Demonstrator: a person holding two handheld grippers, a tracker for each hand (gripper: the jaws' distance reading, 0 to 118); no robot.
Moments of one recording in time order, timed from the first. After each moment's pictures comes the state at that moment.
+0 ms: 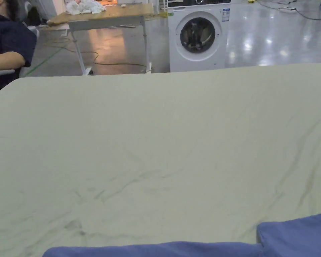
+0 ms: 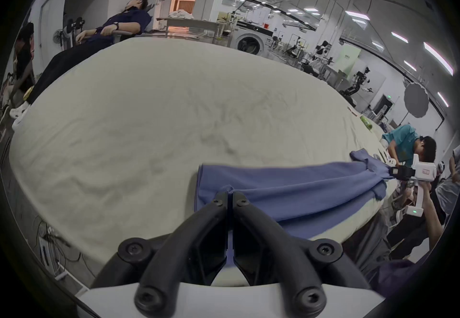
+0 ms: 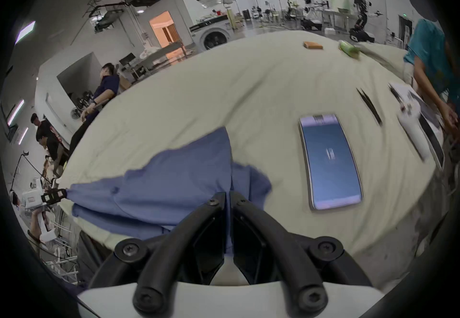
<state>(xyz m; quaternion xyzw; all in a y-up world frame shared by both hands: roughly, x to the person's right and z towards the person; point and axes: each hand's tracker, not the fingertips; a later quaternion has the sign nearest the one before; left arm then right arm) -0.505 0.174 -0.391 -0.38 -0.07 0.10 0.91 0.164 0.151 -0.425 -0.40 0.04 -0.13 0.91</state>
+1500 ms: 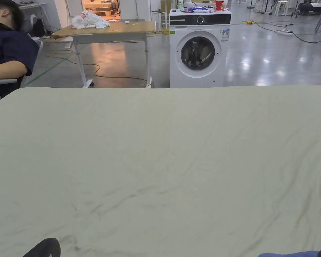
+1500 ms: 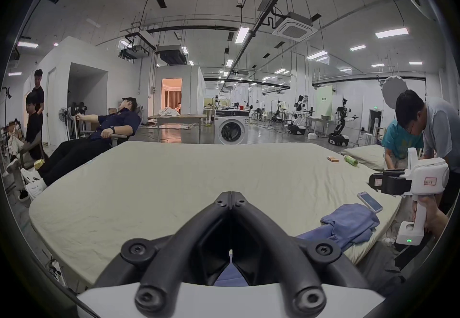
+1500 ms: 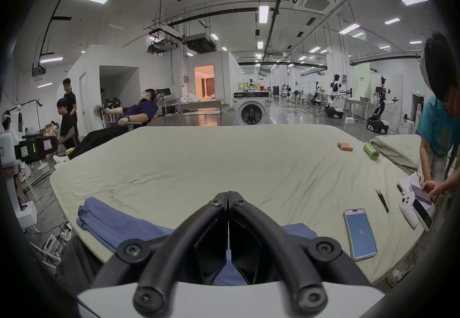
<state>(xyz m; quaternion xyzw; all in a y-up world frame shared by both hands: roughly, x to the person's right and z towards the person) -0.397 0.257 -0.324 -0.09 -0.08 0.02 0.99 0.014 0.220 -0.400 -0.15 0.10 -0.01 0.98</state>
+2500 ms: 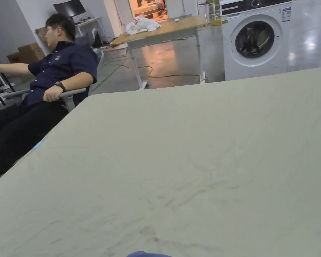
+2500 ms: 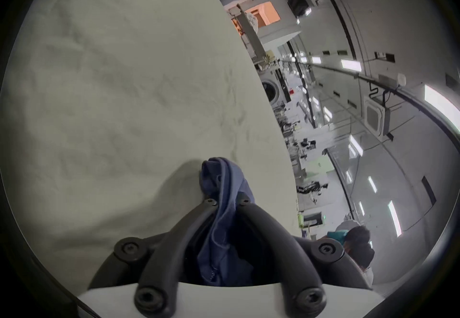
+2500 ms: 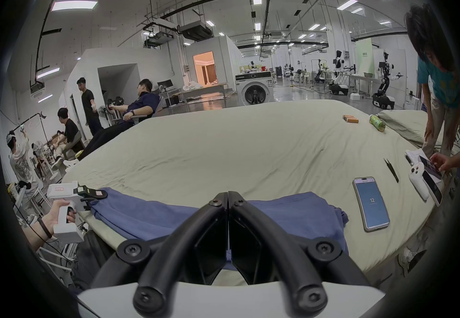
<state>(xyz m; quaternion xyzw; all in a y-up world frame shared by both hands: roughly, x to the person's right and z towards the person) -0.564 0.080 -0.414 -0.27 -0.05 0.52 0.80 0.024 0.204 -0.386 -0.21 0.12 -0.05 0.97</state>
